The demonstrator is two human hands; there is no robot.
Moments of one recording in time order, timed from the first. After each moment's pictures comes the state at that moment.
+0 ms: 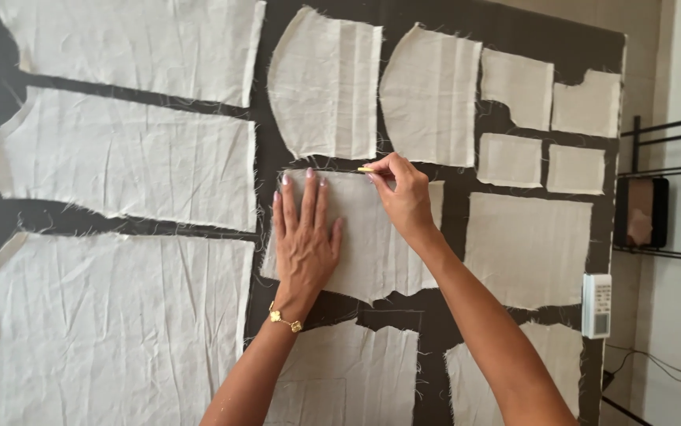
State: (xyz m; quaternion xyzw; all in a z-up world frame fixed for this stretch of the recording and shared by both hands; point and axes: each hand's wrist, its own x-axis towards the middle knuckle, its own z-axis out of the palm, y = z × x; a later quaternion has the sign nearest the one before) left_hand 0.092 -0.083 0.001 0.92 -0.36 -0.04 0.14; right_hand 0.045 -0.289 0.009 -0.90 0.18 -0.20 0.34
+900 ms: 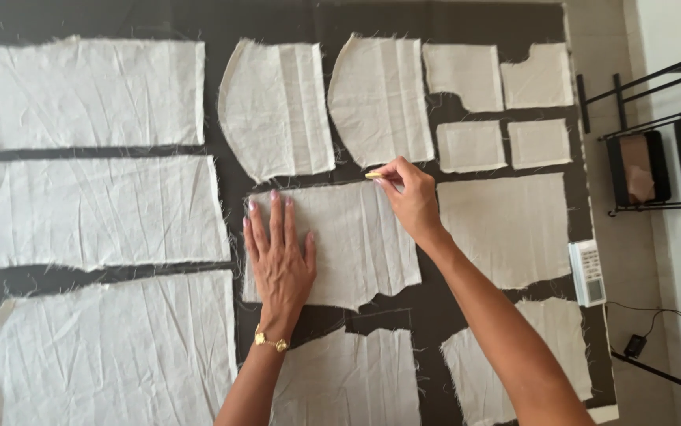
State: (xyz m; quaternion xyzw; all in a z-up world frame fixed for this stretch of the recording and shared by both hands) left_hand 0.090 -0.085 0.000 0.91 -0.37 0.03 0.17; right_hand -0.001 -0.333 0.022 -0.87 0.26 -0.21 0.35
